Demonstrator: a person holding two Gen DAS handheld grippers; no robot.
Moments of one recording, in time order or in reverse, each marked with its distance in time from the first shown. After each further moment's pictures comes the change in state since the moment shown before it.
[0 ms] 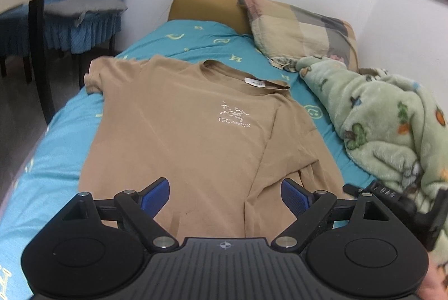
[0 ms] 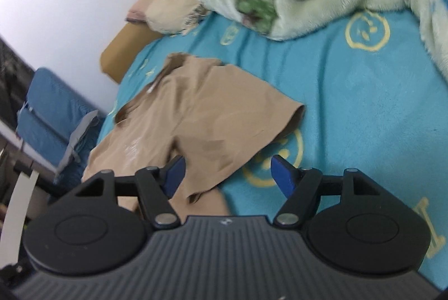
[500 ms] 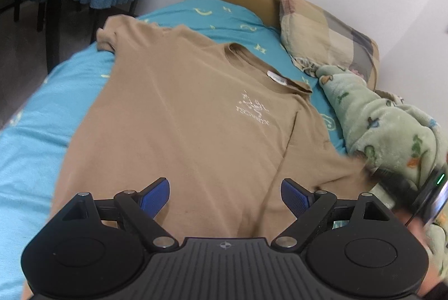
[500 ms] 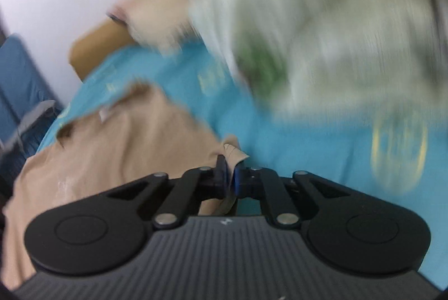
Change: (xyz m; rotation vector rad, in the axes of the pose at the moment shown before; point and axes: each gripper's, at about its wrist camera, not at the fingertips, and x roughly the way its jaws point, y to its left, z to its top) left arm 0.044 0.022 0.002 -0.177 0.061 -0.016; right arm 0.053 0.055 0.085 -0.441 -0.213 -0.160
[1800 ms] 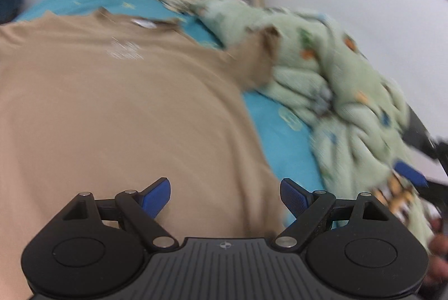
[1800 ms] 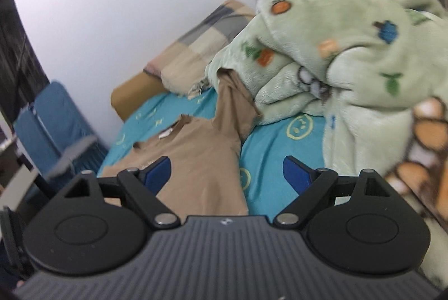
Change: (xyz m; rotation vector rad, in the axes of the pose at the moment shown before) left arm -0.041 -0.073 -0.089 0.401 0.215 -0.382; right arm -0.306 -0.034 -0.069 0.257 -0.094 0.078
